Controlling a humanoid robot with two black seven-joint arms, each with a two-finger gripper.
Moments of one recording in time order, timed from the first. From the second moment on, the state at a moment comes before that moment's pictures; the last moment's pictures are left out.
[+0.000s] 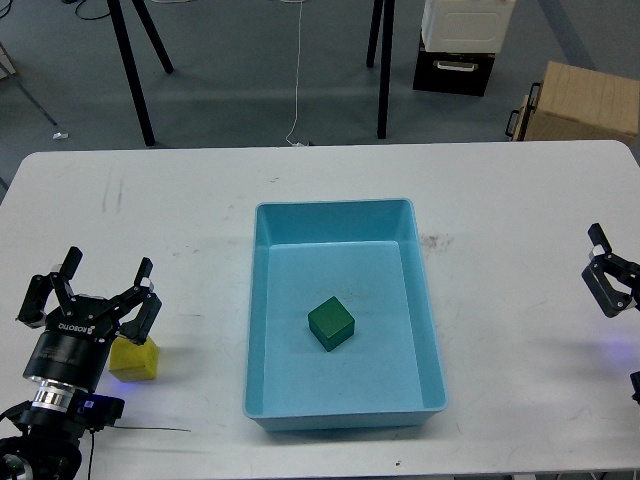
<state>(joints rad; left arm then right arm) 0.24 0.08 -1.45 -1.46 -0.32 -0.49 0.18 -0.35 -0.29 1.55 1.59 0.43 0.45 -0.11</state>
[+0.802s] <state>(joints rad) -0.49 0.71 -1.51 -1.07 -0.21 -0.49 0.29 -0.41 -0.30 1.57 1.61 0.37 0.44 -0.11</state>
